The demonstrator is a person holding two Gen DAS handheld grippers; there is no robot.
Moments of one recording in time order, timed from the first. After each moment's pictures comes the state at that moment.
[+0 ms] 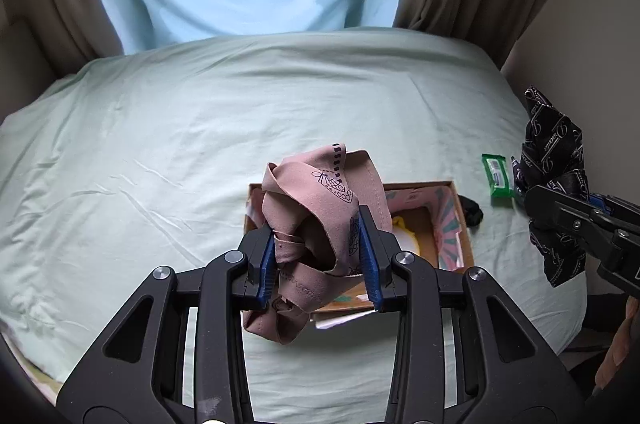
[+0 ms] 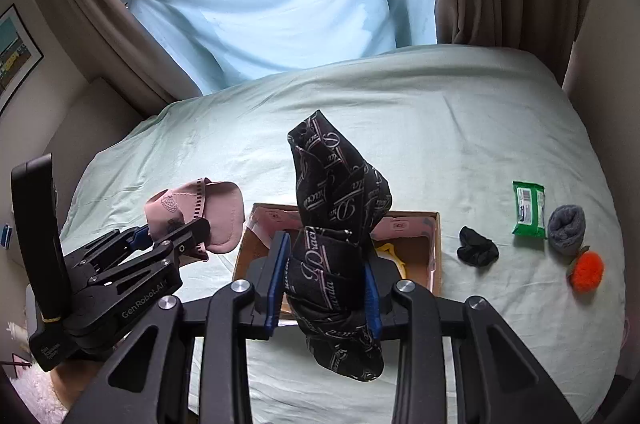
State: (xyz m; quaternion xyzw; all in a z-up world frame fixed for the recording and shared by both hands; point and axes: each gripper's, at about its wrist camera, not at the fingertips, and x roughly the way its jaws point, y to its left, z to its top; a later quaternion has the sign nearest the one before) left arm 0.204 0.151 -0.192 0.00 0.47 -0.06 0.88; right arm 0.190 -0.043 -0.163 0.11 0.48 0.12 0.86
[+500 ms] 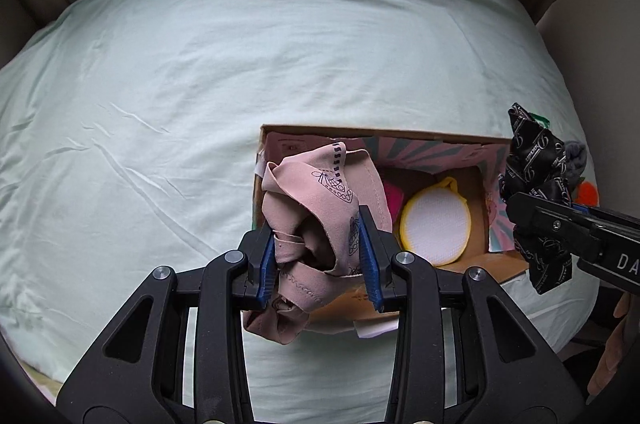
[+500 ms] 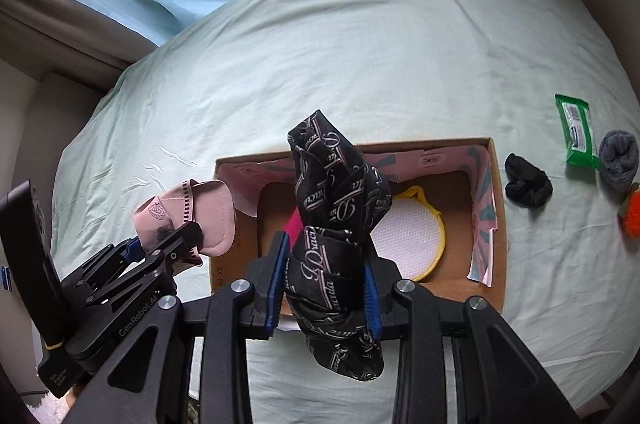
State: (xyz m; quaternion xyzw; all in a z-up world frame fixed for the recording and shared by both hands) left arm 0.262 0.185 -0.305 -0.01 0.57 -0.06 0.82; right arm 0.257 -0.009 -0.285 0.16 0.61 0.08 0.77
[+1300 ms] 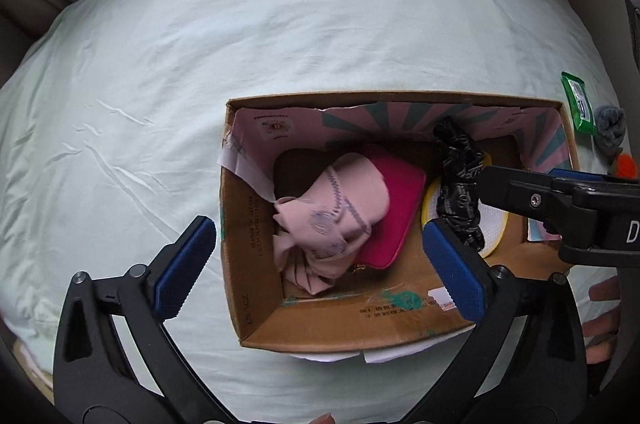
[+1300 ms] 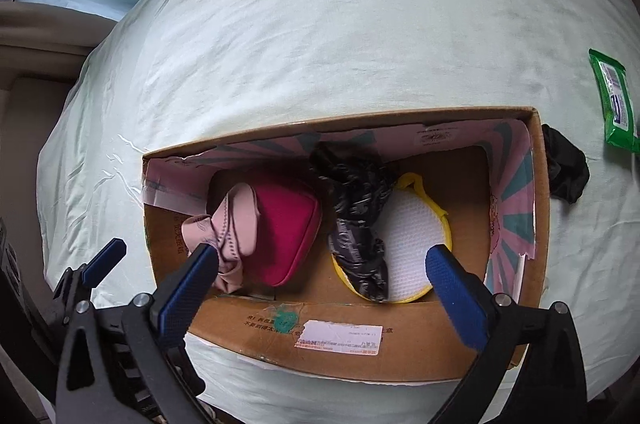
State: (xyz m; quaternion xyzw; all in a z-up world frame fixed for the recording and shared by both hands) left arm 0.279 0.153 -0.363 0.05 0.61 -0.04 0.79; right arm 0.298 -0.023 -0.360 0.17 0.67 0.07 0.72
